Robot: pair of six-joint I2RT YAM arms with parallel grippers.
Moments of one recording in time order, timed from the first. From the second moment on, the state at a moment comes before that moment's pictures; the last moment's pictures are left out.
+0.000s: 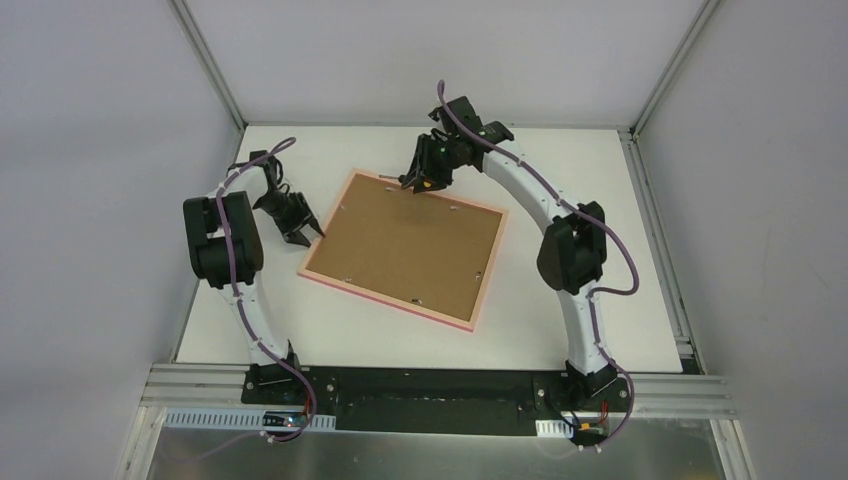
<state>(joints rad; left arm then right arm) 0.18 2.01 1.42 -0.89 0.33 -0.38 0.59 2.20 2.13 -0.79 -0.40 0.68</state>
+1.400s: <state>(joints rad) 0.01 1.83 1.11 -0.82 0.41 -0.46 0.79 1.66 1.37 -1.03 -0.41 0.26</state>
